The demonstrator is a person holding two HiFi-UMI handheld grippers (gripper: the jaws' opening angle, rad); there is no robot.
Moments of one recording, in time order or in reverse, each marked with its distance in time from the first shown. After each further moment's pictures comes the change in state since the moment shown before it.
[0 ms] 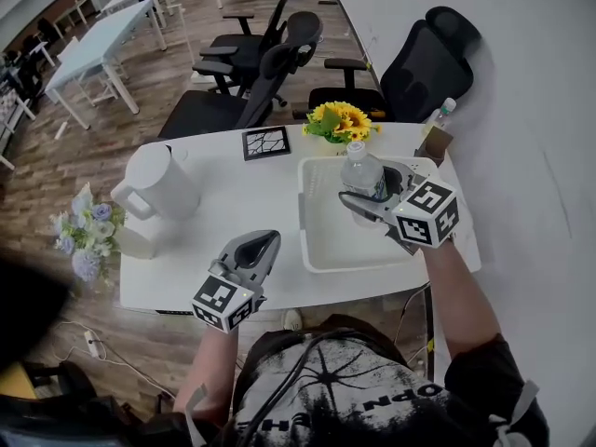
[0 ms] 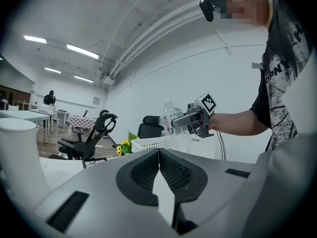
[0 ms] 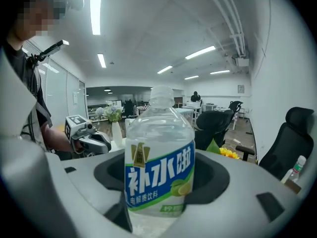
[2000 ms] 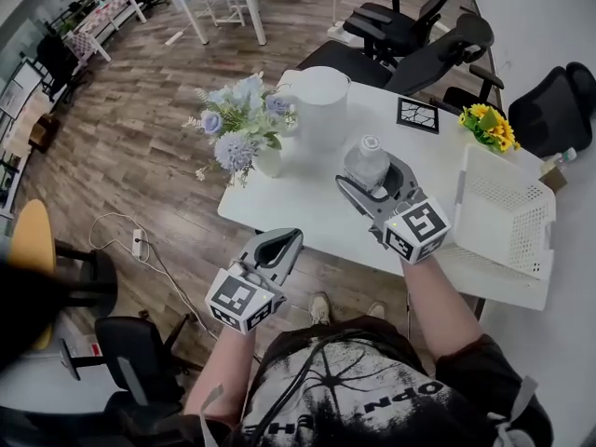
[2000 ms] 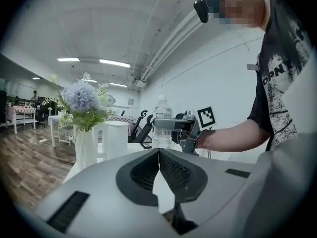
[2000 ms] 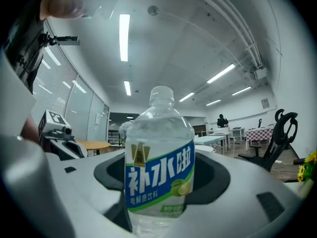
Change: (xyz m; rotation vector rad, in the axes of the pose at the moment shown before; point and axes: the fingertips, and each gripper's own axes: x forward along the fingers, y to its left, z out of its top) left arm -0.281 0.042 -0.049 -0.065 0.042 0.396; right arm 0.196 0.273 0.069 -0.049 -0.411 0.250
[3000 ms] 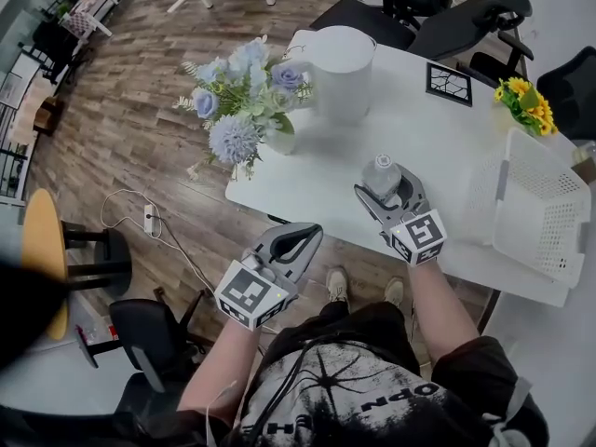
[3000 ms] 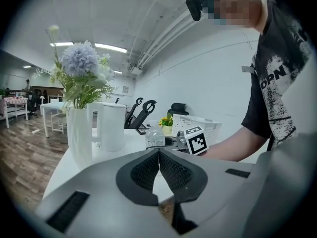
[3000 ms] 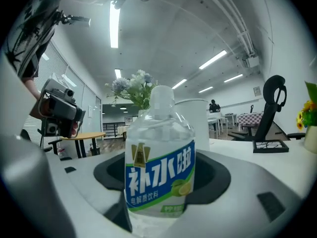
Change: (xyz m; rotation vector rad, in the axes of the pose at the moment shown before) left arm 0.024 0.017 -0.048 -0.037 0.135 -0.091; right arm 0.011 -0.012 -0.163 0.065 0.140 -0.068
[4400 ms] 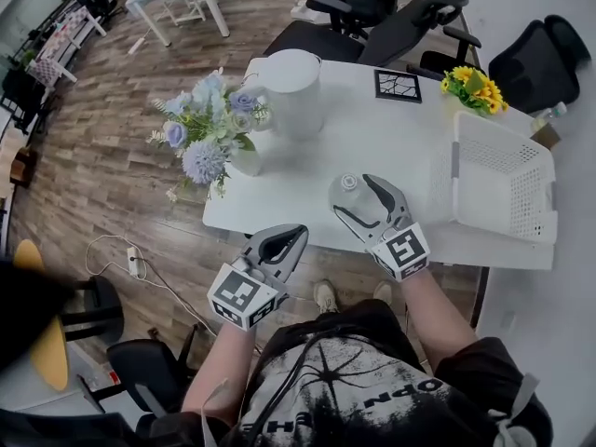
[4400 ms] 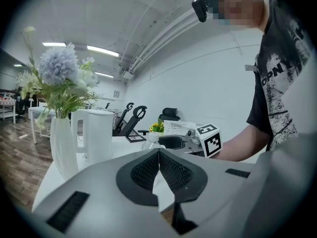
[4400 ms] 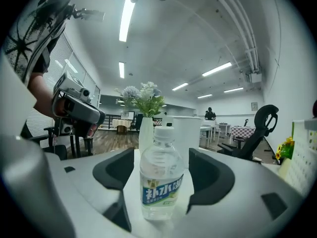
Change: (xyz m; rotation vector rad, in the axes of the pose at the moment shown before) left arm 0.014 -0.017 0.020 0.049 -0.061 -0.099; right arm -0.053 0.019 0.032 -0.140 0.018 -0.083
